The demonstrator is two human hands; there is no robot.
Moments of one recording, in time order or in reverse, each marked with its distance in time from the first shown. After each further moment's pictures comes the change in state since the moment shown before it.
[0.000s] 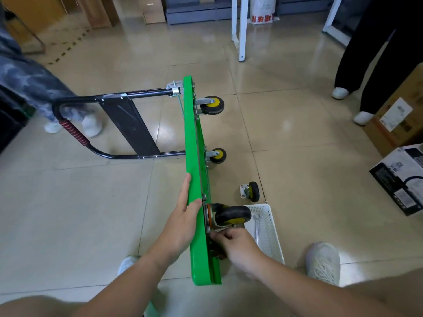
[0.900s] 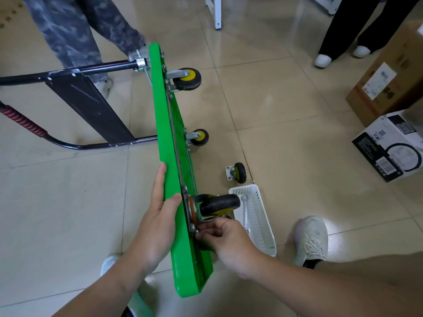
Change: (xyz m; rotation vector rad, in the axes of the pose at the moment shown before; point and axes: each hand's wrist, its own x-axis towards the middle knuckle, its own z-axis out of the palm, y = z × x) left_hand 0.013 -0.015 -0.003 -0.028 -0.003 0.050; right_hand -0.007 -0.001 0.000 0.140 0.045 -0.038
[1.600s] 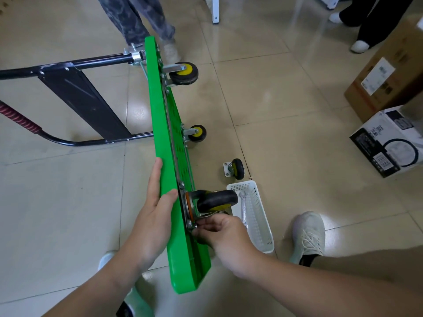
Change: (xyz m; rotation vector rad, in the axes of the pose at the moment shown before) left_hand -0.001 0.000 0.001 -0.006 0.006 0.029; right_hand -0.004 -0.005 0.008 0.102 0.080 0.017
